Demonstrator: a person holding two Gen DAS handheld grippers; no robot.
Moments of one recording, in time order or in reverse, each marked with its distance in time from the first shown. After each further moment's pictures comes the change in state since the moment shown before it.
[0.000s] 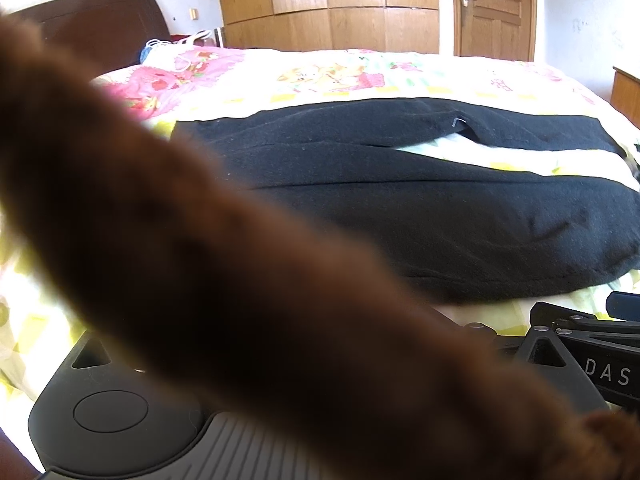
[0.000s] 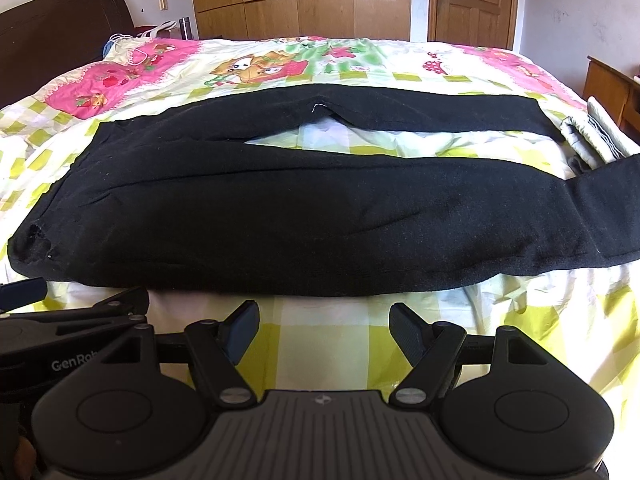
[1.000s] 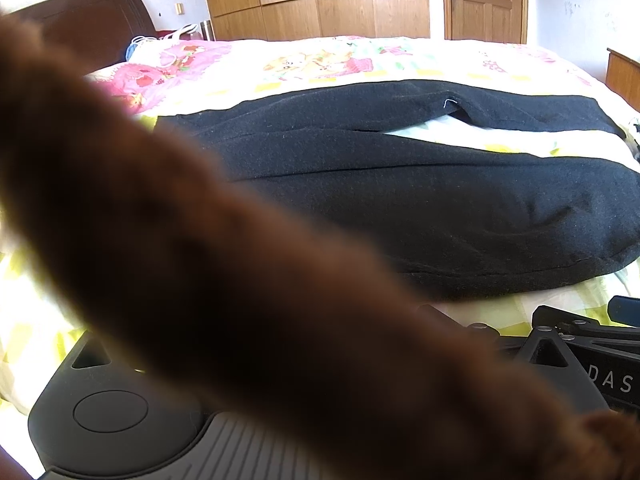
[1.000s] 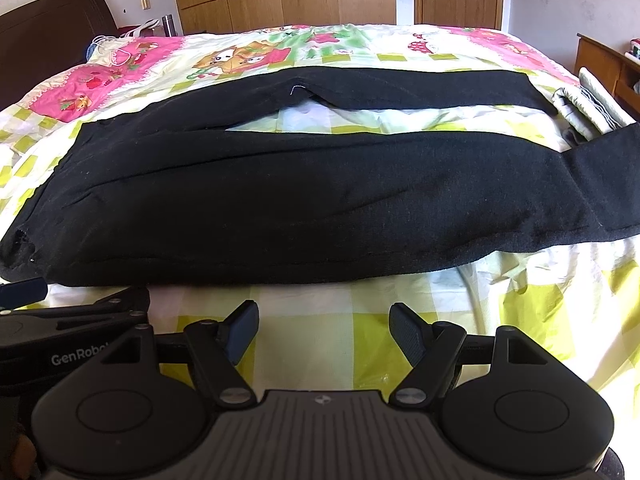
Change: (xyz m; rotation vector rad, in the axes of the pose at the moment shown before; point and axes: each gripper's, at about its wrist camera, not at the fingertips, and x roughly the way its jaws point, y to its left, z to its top) left arm 0.017 -0.012 0.001 0.045 0.035 -0.009; right arm 0.012 -0.016 -0.007 0.053 0.034 -0.005
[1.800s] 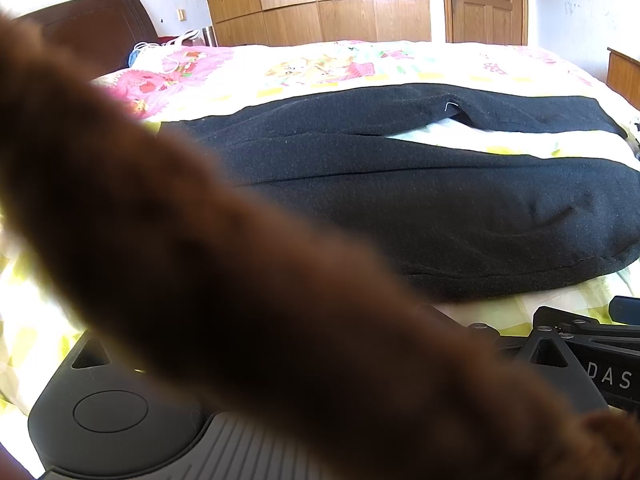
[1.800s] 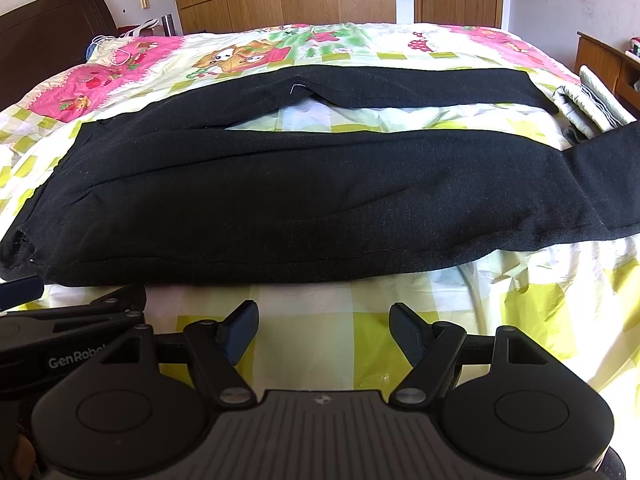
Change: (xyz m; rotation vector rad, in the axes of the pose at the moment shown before) left arm -0.002 -0.001 -0.001 0.009 -0.014 0.014; right arm 0.002 -0.003 0.002 0.000 0.002 0.004
